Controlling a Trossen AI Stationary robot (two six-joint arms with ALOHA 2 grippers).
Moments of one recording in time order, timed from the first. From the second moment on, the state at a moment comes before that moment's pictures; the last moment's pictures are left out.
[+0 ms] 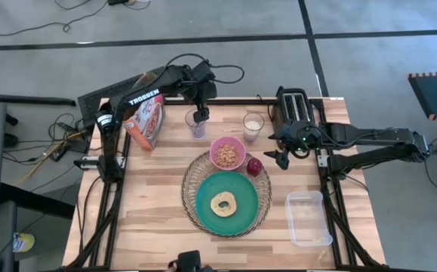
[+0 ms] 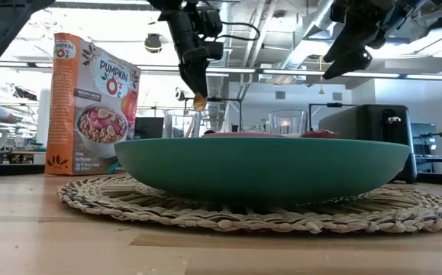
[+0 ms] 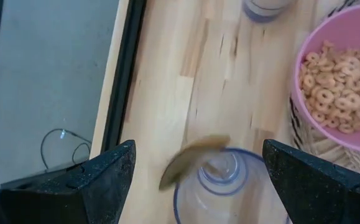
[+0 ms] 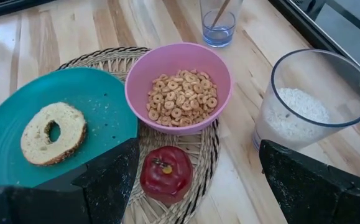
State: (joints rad) left arm 0.55 1.94 1.96 -1.17 0.01 0.37; right arm -0.10 0.92 0.82 -0.57 0.13 0.23
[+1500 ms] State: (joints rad) left arm 0.58 2.00 1.97 -1.22 0.06 0.41; right arm -0.10 0.92 0.82 -0.58 0.13 0.23
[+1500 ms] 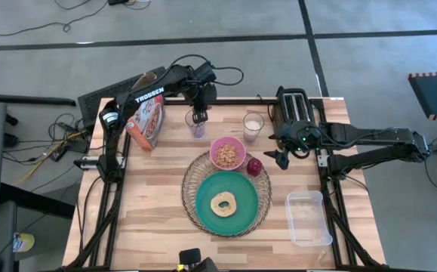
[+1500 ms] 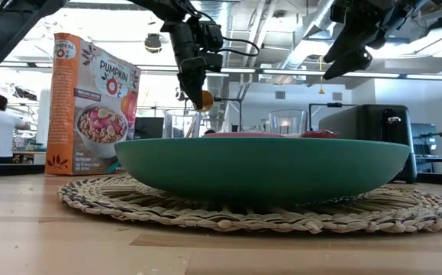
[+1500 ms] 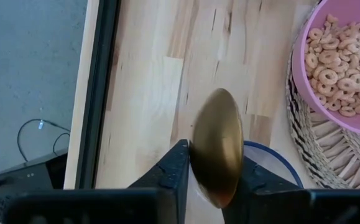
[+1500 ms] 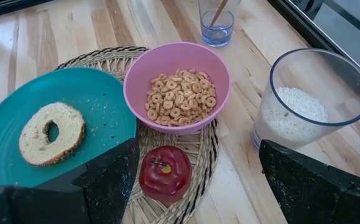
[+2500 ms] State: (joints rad) left arm 0.56 1.93 1.97 -1.22 0.01 0.38; right arm -0.10 0.92 0.82 -0.58 0.13 0.23
